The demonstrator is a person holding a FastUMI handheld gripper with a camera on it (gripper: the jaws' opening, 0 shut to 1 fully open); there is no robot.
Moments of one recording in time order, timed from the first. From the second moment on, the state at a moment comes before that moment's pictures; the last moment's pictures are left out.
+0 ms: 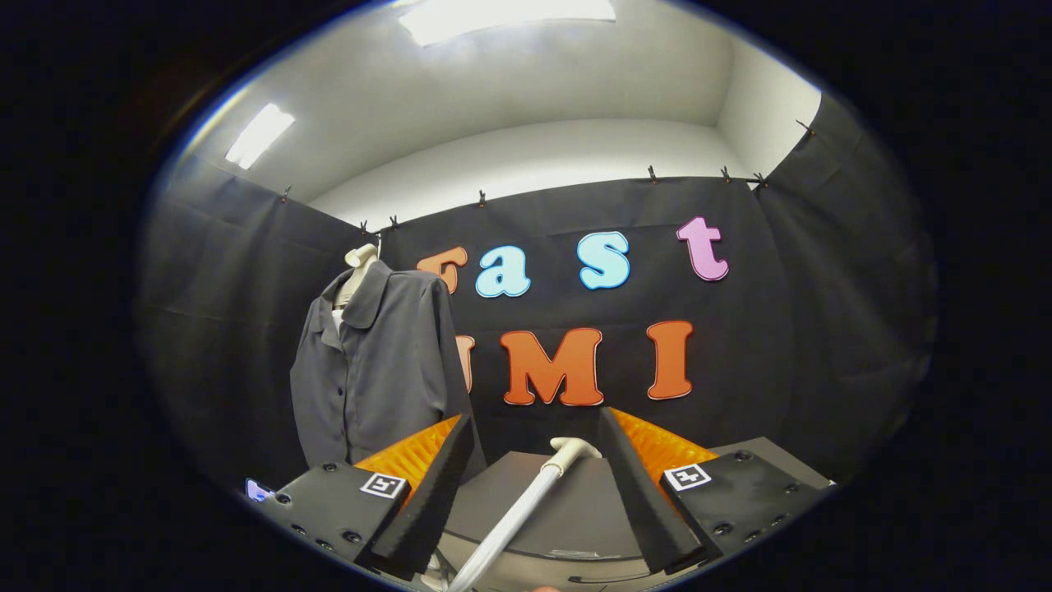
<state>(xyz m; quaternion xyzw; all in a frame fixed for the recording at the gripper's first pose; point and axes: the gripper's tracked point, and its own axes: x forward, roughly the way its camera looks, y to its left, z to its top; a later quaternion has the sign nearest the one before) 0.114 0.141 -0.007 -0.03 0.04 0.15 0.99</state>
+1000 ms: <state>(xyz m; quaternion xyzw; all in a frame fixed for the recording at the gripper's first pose) 0.078 0.056 0.000 -0.06 0.01 0.07 1.00</state>
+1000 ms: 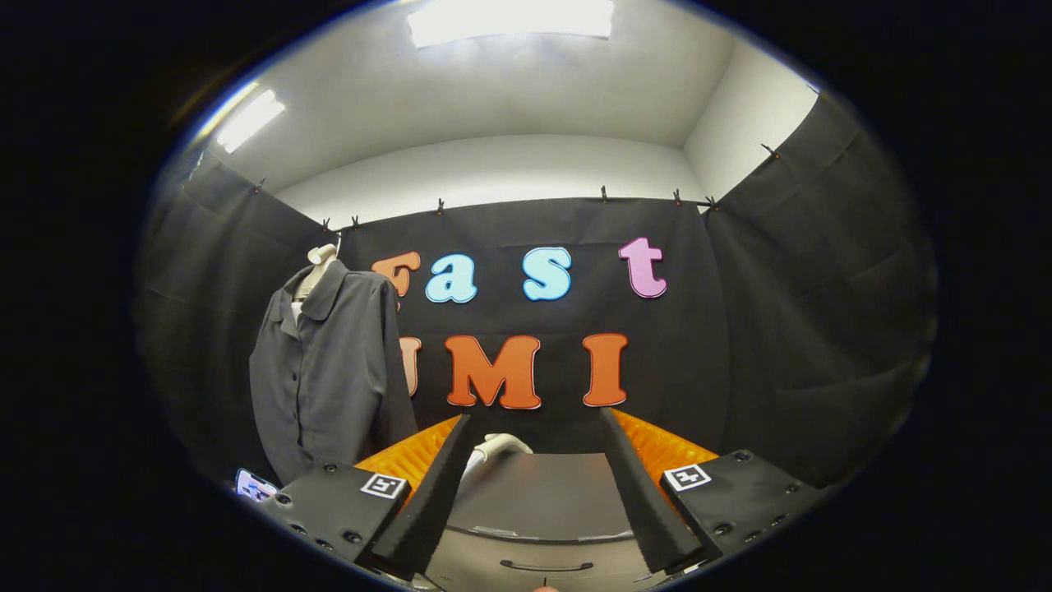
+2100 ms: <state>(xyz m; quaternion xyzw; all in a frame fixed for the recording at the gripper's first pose) 0.072 0.030 -0.009 -0.05 0.02 0.04 1.00</state>
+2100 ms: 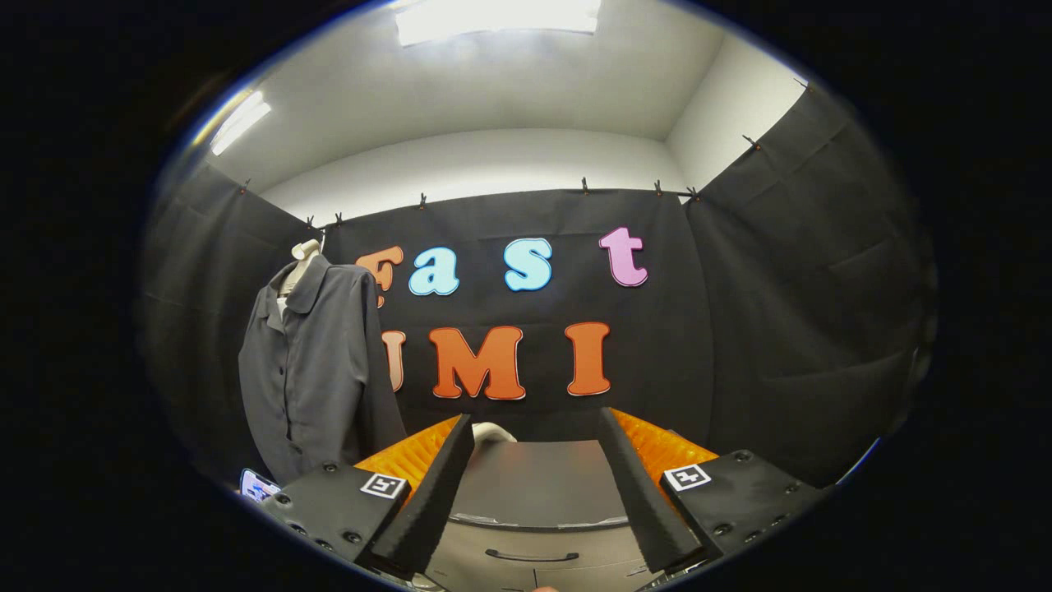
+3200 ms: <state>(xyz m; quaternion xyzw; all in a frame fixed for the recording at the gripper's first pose) 0.164 0.075 -0.021 -0.03 0.08 0.16 0.98</state>
